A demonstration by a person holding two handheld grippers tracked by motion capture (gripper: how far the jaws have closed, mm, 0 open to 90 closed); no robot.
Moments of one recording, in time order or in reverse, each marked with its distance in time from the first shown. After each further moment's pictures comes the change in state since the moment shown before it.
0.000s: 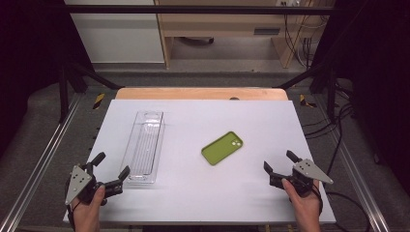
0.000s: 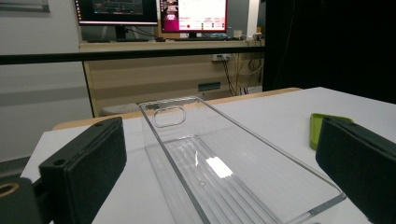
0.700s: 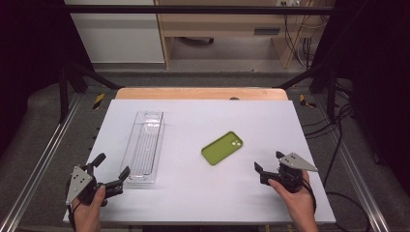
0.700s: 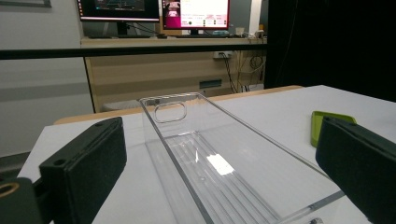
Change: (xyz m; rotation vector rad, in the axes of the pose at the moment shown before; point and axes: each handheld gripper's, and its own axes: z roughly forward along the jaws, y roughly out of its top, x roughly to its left) left arm -0.001 -0.002 0.000 0.009 0.005 -0.009; right arm 0.020 0.015 0.018 0.199 0.028 -0.003
